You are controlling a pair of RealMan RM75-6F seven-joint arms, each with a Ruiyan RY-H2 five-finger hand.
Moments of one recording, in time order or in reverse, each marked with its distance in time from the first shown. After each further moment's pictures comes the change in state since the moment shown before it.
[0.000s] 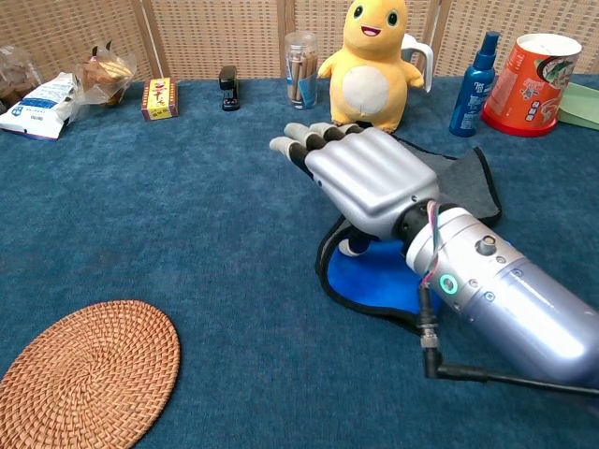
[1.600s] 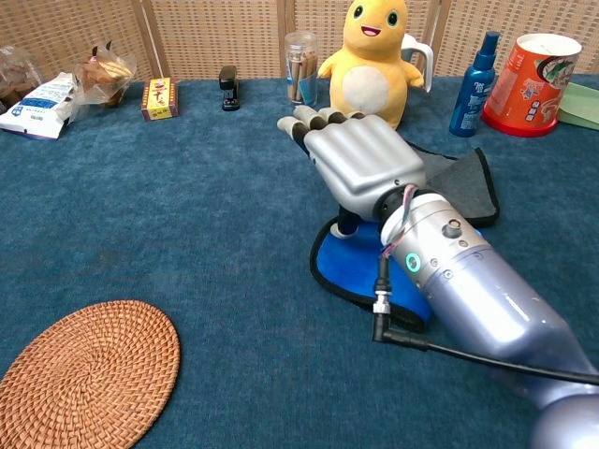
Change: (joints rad) left arm 0.001 0.007 0.004 0.009 0.004 0.007 -0.028; right arm 0.035 -0.102 0.082 0.073 0.103 0.045 -0.047
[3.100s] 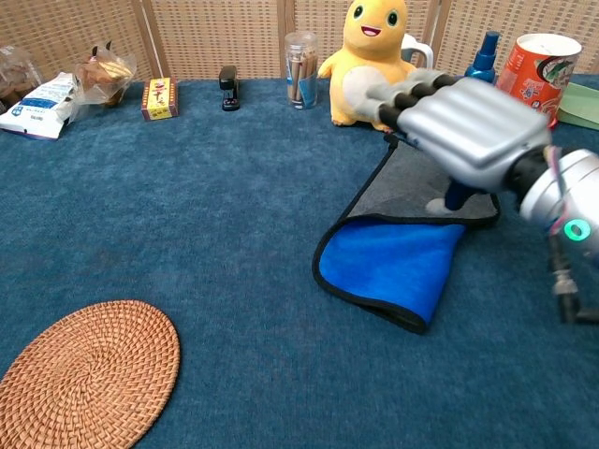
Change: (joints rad) left arm 0.000 -0.007 0.004 -0.019 0.004 -0.007 0.044; right arm -0.065 0.409 -0.121 -0.227 -0.087 -0.018 0.002
